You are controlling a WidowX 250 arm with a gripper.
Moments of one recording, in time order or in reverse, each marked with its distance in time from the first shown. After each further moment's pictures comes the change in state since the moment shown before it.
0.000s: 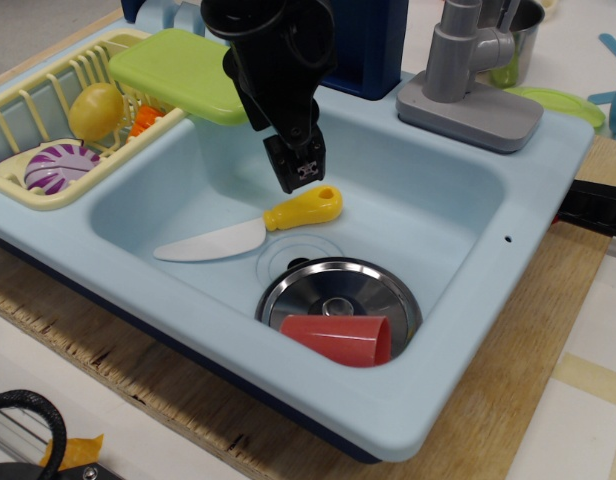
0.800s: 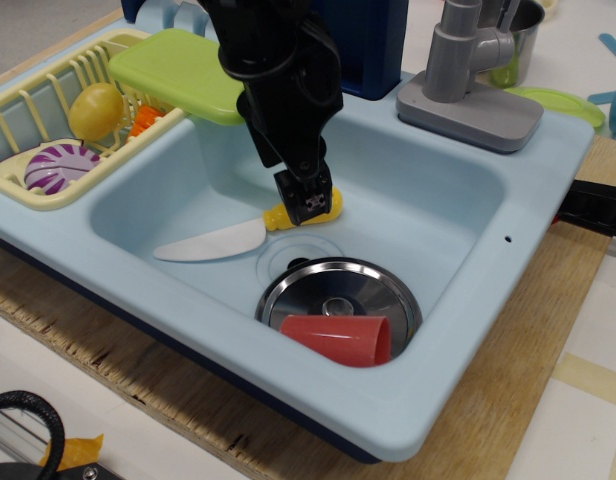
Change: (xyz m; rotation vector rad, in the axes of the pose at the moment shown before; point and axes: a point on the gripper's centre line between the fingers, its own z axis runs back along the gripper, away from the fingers) arm -0.003 -0.006 -0.034 -0.068 0.025 -0.001
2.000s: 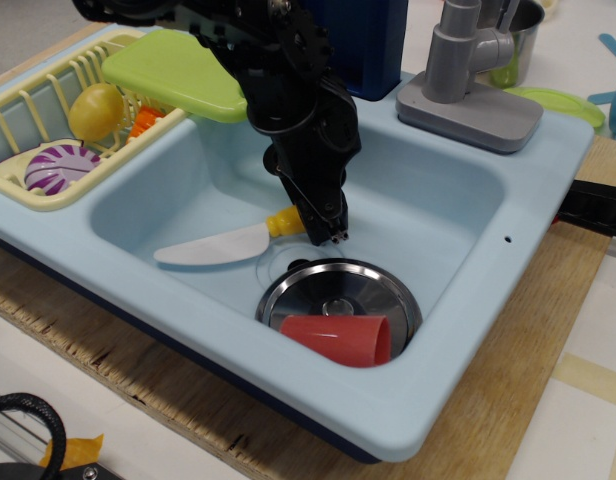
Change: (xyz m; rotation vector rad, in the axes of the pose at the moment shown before) arm 0.007 -0.010 -0.034 -0.026 -0.040 0.019
